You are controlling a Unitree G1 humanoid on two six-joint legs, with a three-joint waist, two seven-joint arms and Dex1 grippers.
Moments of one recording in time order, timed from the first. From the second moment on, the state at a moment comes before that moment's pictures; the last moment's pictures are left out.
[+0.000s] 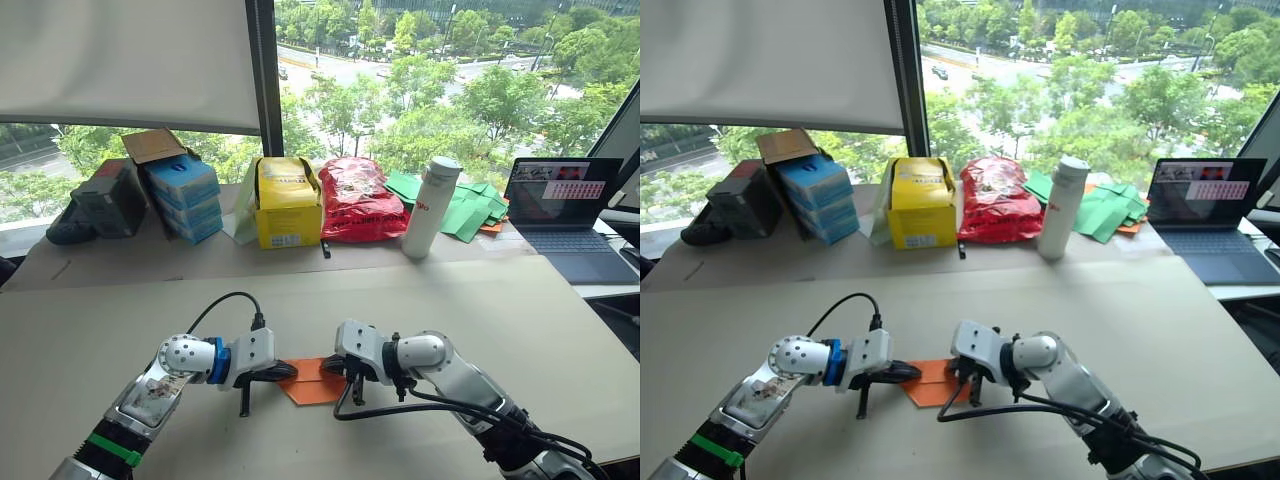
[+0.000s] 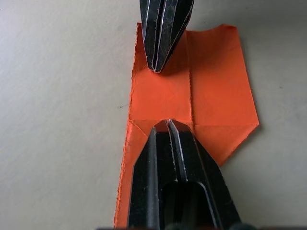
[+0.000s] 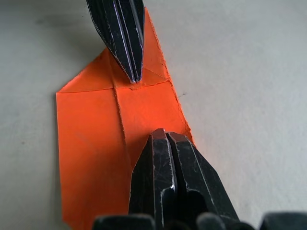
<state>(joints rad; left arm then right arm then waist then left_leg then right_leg) -0.27 0.68 -0.28 -0.06 -0.12 0.13 -1.12 -0.42 -0.49 0.49 -0.18 0.01 0.46 0.92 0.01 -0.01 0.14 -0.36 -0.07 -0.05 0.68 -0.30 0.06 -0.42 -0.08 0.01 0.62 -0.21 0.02</state>
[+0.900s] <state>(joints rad) -0.24 0.68 -0.29 -0.08 -0.11 0.14 -1.11 -0.42 -0.49 0.51 -0.21 -0.02 0.49 0.91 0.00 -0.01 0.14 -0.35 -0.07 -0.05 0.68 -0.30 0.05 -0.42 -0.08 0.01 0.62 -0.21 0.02</state>
